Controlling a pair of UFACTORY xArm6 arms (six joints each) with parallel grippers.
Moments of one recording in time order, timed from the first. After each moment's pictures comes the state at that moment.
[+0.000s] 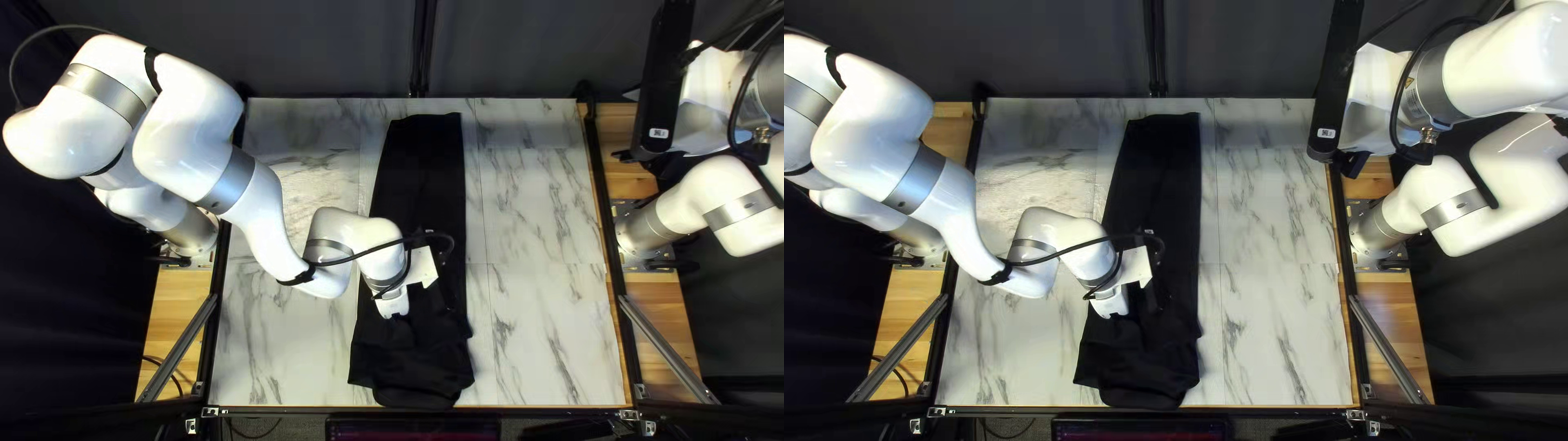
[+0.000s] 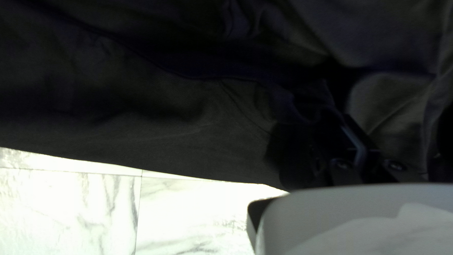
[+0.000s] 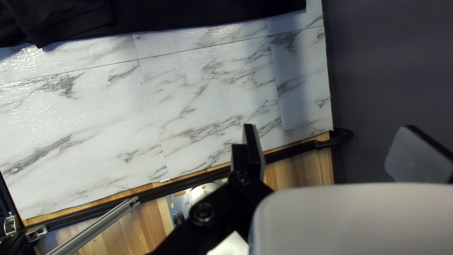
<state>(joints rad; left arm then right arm) -0.31 0.23 -1.00 -0.22 0.62 -0.36 0.39 -0.84 -1.02 -0.43 1.72 0.43</state>
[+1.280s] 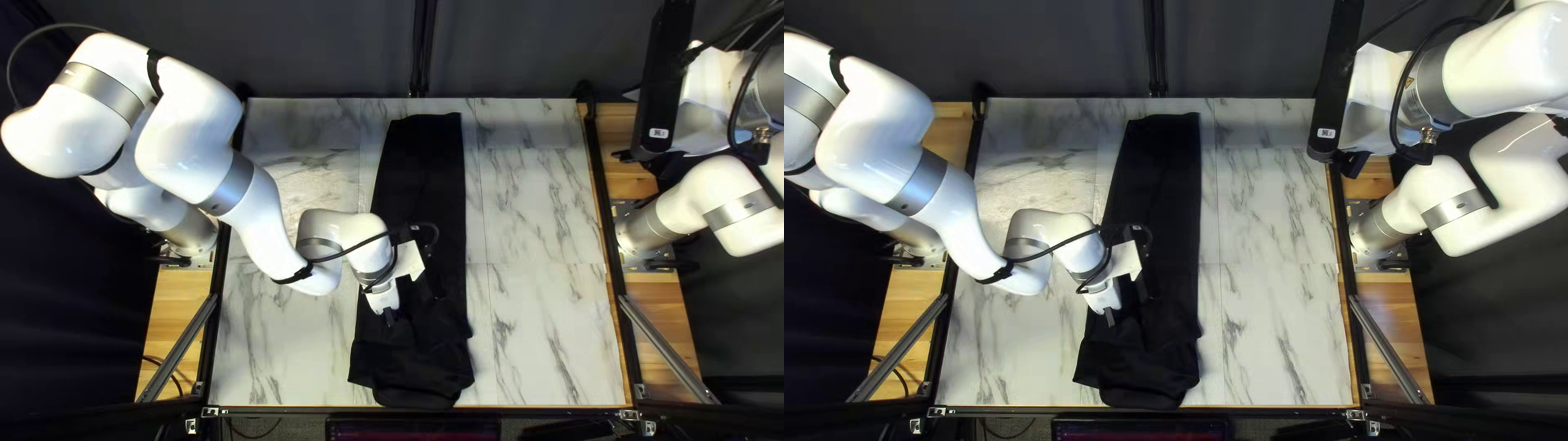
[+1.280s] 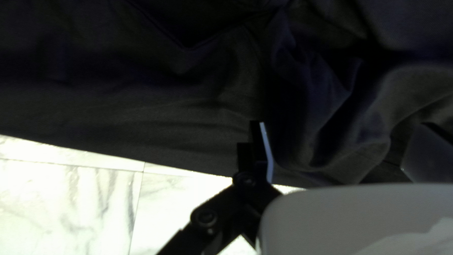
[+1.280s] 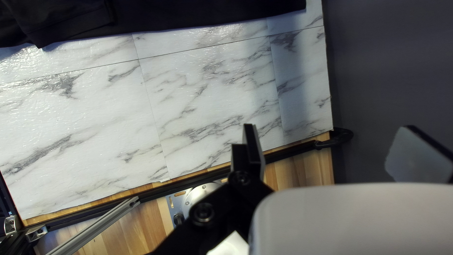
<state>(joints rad) -0.35 0.21 -0.81 -0.52 0.40 -0.23 0.39 -0.84 -1.02 -0.43 1.72 0.43</state>
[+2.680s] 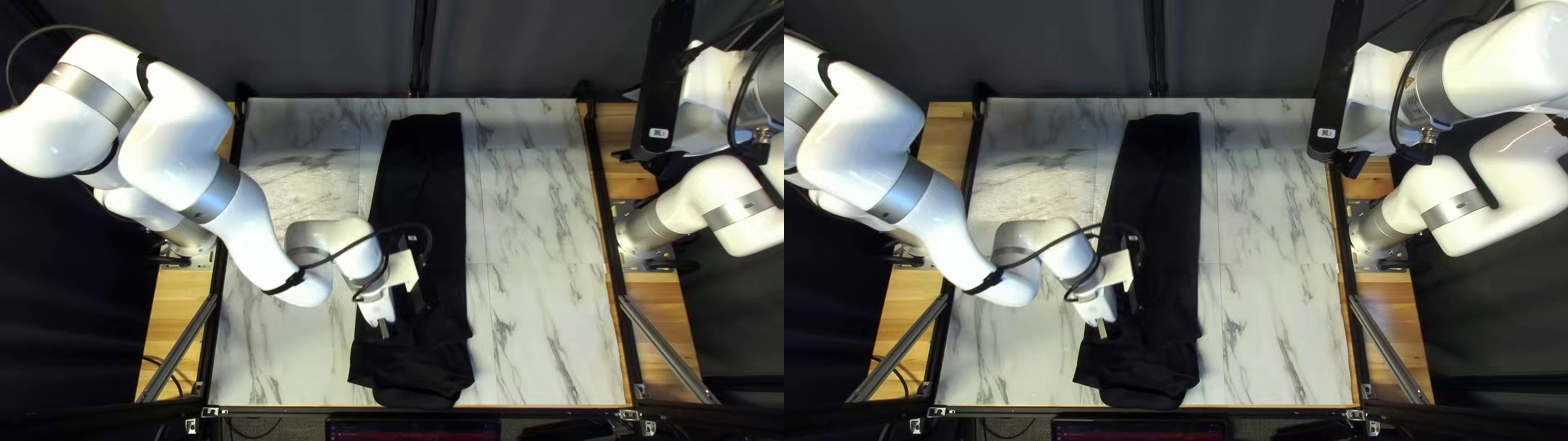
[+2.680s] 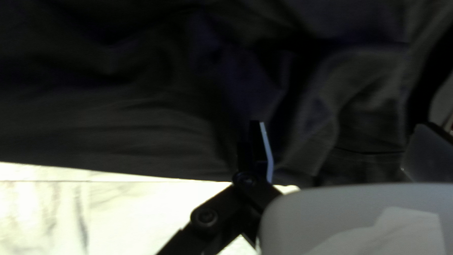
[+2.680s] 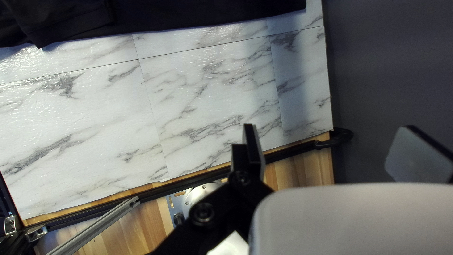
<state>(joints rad) -0.33 0.13 -0.77 -0.57 0.42 -0.13 0.39 -0.84 -1.02 -0.43 1.72 0.43</state>
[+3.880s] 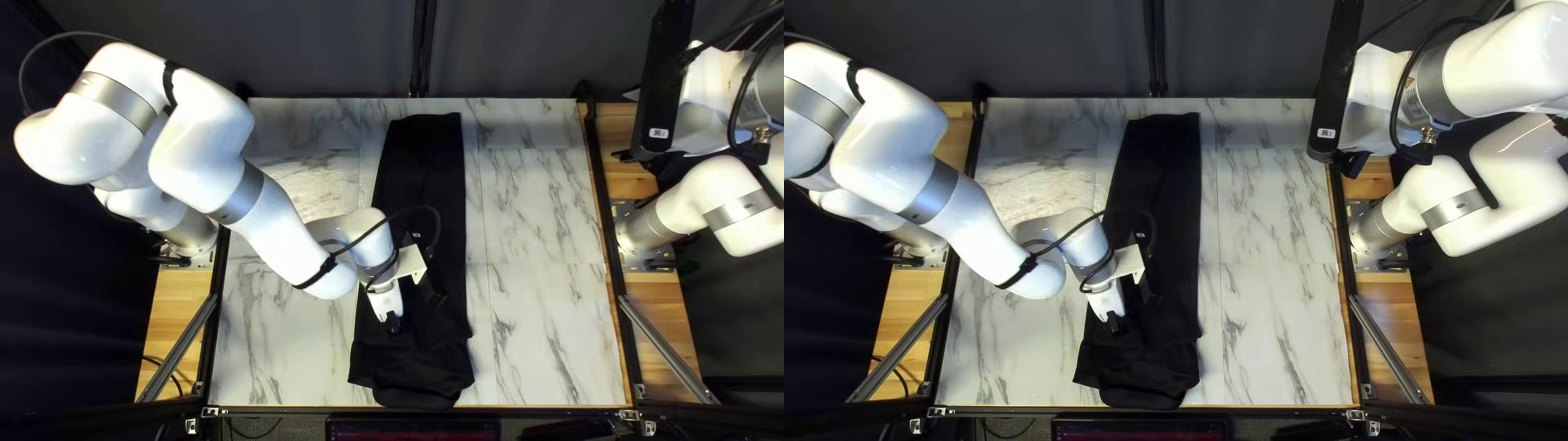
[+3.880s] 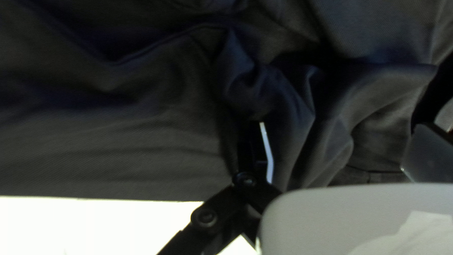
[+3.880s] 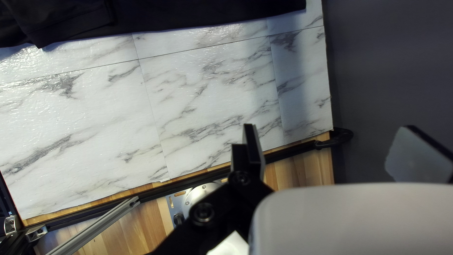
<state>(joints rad) -0.30 0.21 -0.84 -0.67 0.46 -0.03 0.39 -0.84 -1.02 -0.43 1.72 0.43</state>
